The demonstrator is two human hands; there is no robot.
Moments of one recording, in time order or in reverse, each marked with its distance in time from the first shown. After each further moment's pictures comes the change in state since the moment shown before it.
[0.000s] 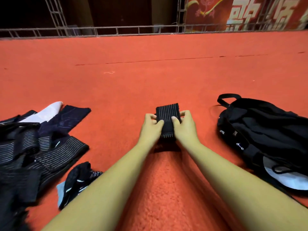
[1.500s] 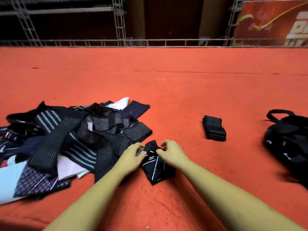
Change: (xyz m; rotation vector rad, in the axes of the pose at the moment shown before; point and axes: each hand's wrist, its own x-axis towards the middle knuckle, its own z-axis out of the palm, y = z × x) left_hand -0.165 -0.091 -0.253 0.535 0.034 0.020; right_hand -0.184 -0.116 0.098 -0.350 -0.705 -0.106
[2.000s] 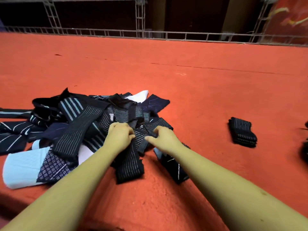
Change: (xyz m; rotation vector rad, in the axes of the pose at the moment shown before) left_hand 0.031 -0.061 -0.098 0.697 0.192 0.017; right_hand 0.047 -0.082 0.048 -0.188 -0.037 -0.231
